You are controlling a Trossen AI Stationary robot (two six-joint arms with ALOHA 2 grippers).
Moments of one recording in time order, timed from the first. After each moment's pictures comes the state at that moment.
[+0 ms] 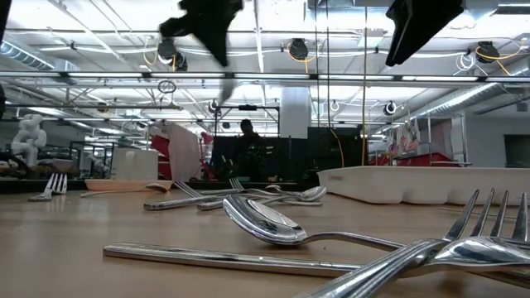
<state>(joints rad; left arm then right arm) -0.03 1.67 1.67 -1.14 -0.35 -0.87 0.37 1.39 1.27 -1.15 0.50 0.43</state>
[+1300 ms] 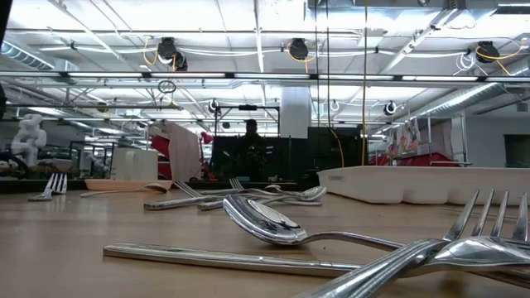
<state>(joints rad) 0.00 1.67 1.70 -0.29 0.33 -0.15 0.32 0.99 1.27 -0.92 0.40 0.02</state>
